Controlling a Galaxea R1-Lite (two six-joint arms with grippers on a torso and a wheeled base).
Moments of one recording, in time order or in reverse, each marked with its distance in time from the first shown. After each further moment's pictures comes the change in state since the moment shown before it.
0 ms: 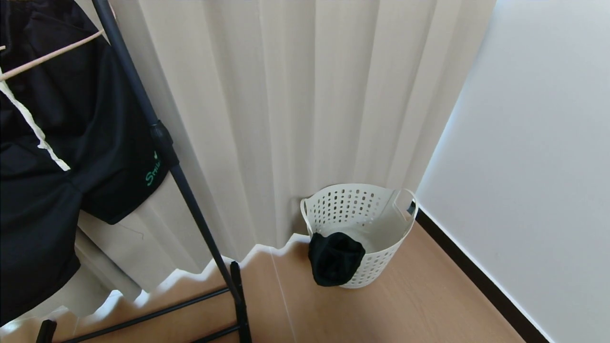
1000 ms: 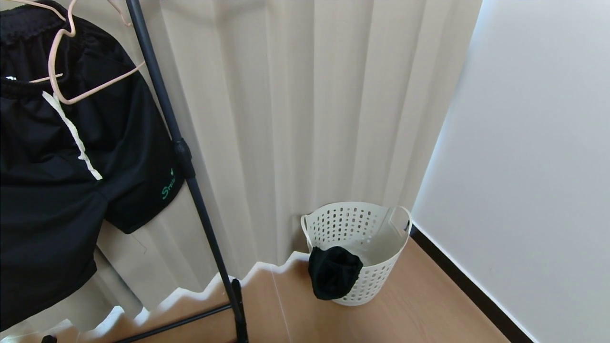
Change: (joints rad) left arm 0.000 0.000 0.000 -0.006 0.013 -0.016; right arm 0.000 0.000 -0.002 0.003 -0.003 -0.008
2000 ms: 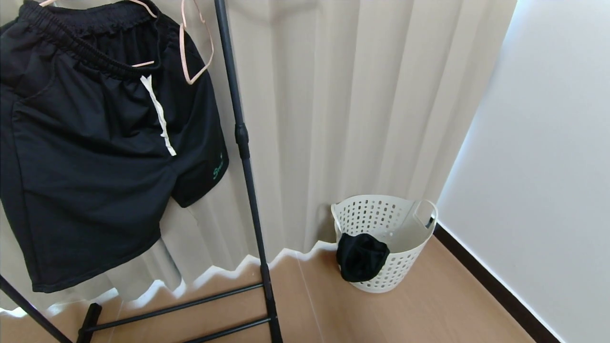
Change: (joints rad) left arm 0.000 -0.001 0.000 -0.001 -0.007 -0.019; right arm 0.001 0.000 -0.002 -0.001 0.002 0.013
